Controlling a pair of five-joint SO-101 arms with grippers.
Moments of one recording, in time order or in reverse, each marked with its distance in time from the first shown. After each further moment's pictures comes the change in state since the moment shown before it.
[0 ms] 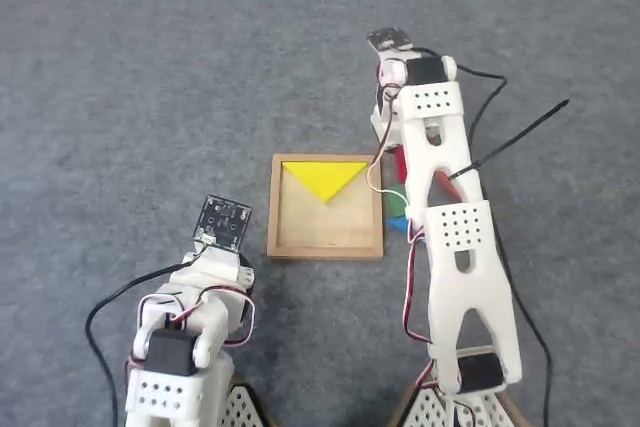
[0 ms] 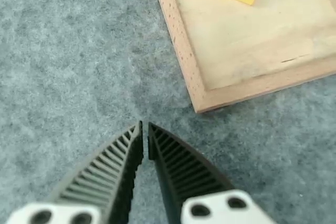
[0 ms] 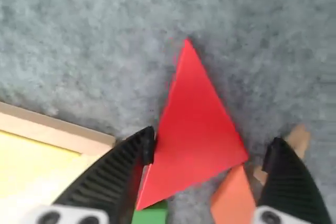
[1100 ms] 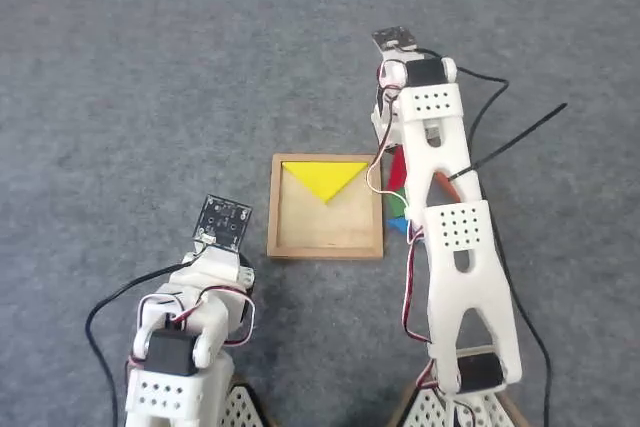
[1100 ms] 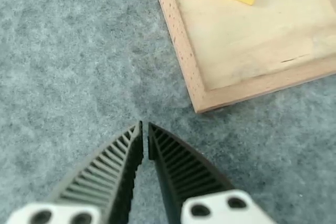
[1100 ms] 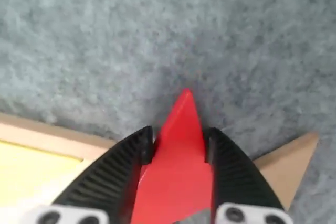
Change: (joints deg) left arm 0.0 0.0 0.0 0.0 0.0; right arm -0.4 -1.6 0.4 0.1 -3.4
